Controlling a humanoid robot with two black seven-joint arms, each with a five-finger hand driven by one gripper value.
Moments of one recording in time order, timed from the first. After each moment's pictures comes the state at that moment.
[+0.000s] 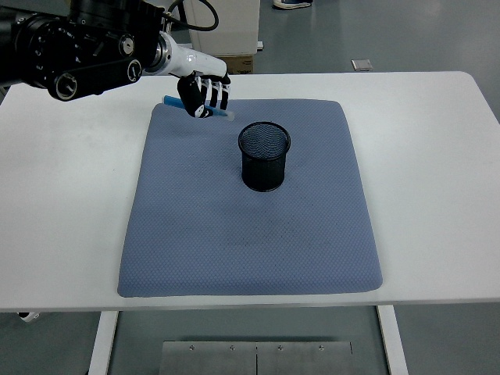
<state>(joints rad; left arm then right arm) -1.84 0.21 0.69 -0.93 0.65 -0.25 -0.06 0.00 0.00 0.28 0.21 -0.03 0.06 0.28</state>
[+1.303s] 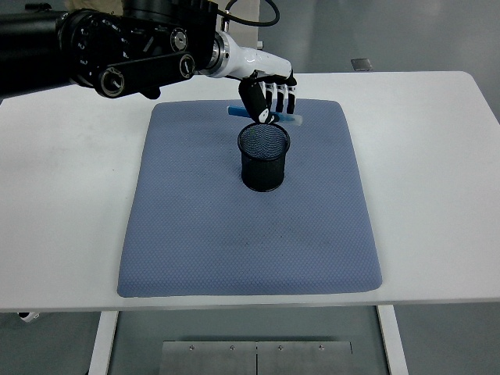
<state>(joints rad) -1.84 0.11 0.54 -0.93 0.53 -0.26 -0.06 0.00 0.00 0.28 0.21 -0.03 0.06 0.28</state>
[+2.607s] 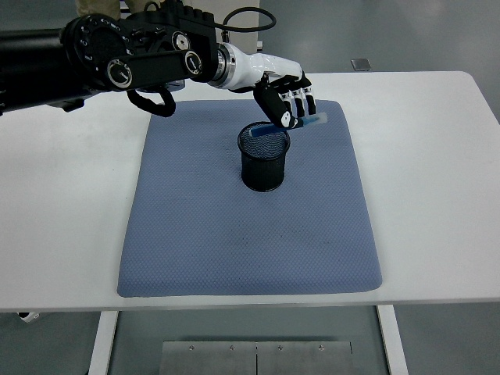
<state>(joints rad) -1.80 0.10 0.54 -0.93 0.23 -0.24 -0.06 0.00 0.00 0.28 0.21 -0.03 0.06 0.28</state>
